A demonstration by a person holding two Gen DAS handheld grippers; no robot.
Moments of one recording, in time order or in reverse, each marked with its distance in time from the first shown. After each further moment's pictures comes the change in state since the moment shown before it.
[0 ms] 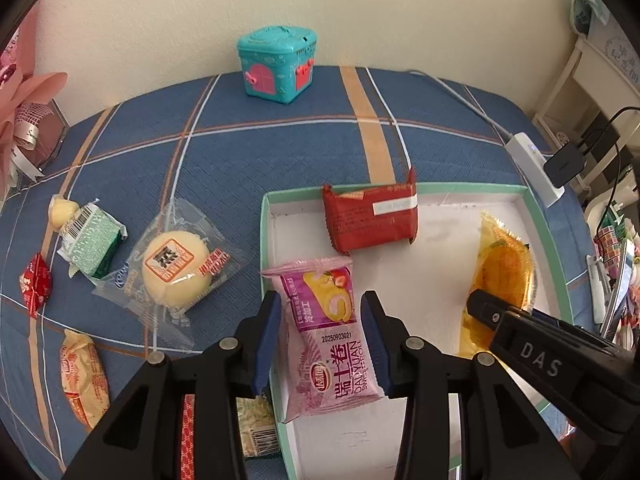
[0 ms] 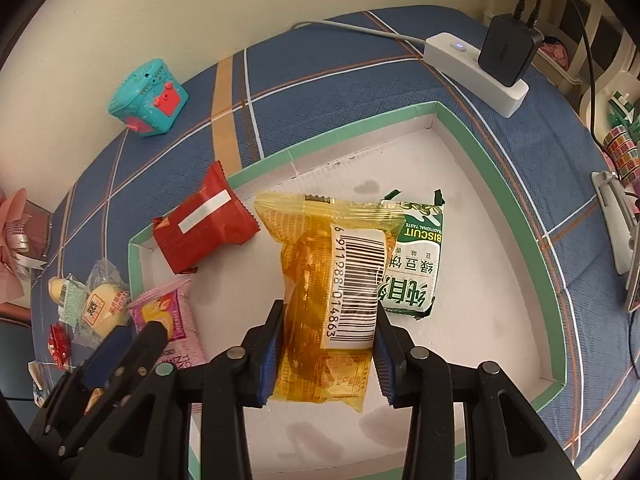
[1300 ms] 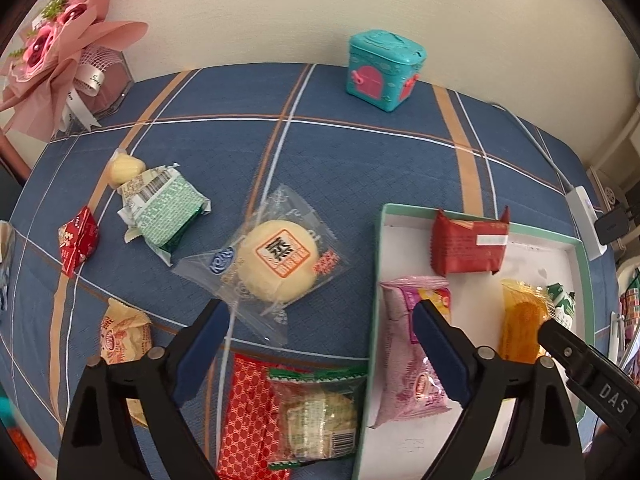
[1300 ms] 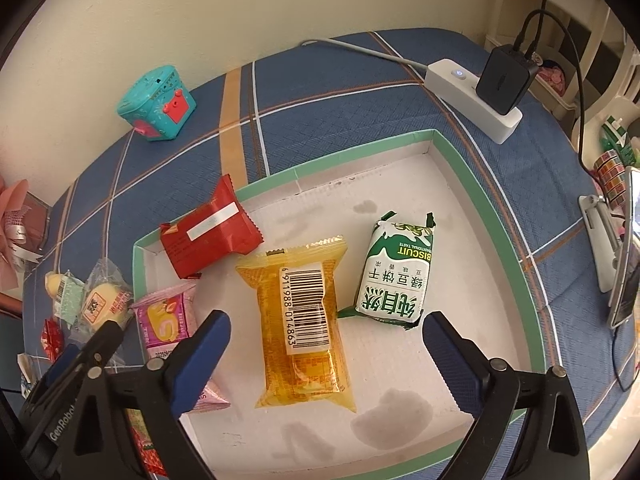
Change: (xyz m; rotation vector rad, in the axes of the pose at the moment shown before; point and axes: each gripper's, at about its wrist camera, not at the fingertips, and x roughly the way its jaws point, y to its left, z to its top) left arm -0.008 0.067 0.008 -0.171 -0.006 0.124; right arm -0.020 0.007 0.004 -0.047 -0.048 -0.046
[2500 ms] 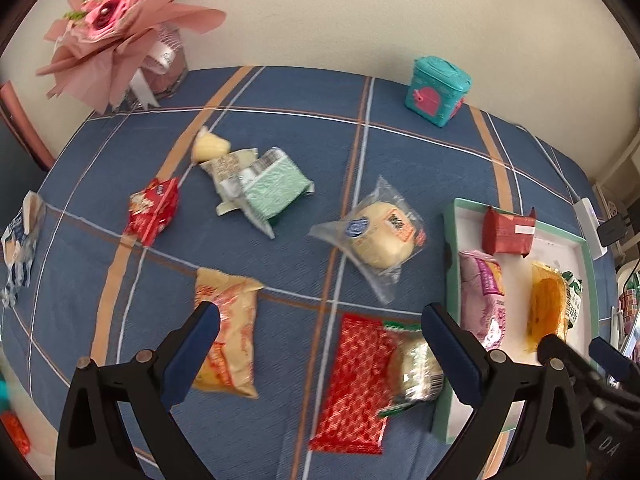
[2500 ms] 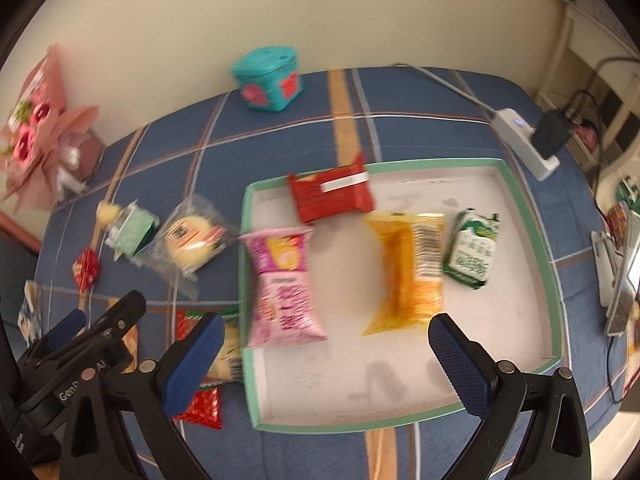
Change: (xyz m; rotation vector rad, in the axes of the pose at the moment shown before) left arm -0.042 0.085 -0.021 -0.077 0.020 -0.006; right arm -0.047 0.083 -0.057 -0.220 -0.050 0.063
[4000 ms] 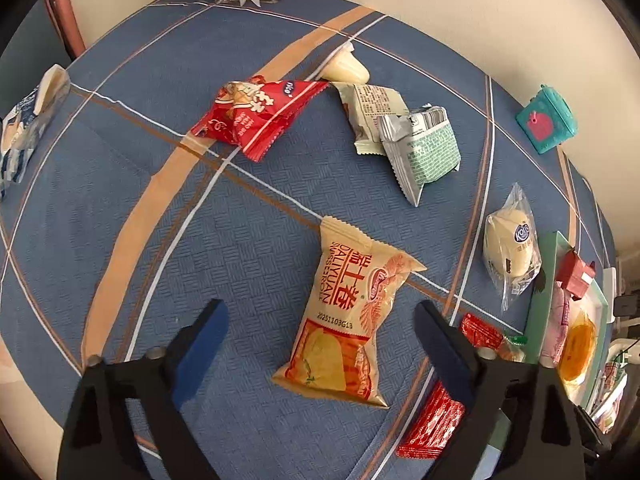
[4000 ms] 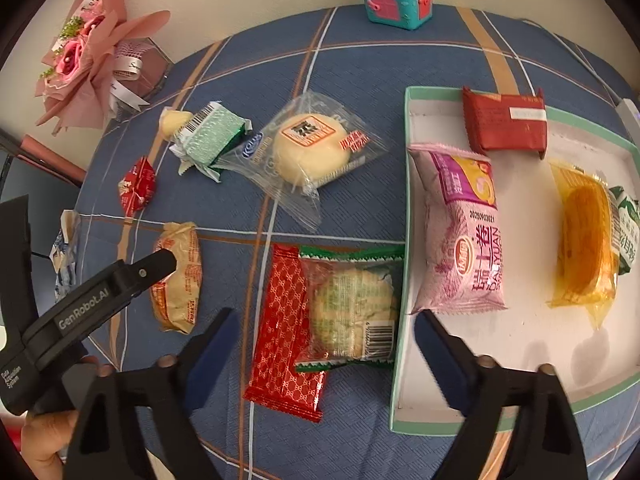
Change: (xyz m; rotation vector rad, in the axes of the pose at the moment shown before) left arm 0.052 0.109 -0.013 -0.292 0.166 -0.022; right arm 0.063 0.081 -0.021 -0.131 0.184 0.210
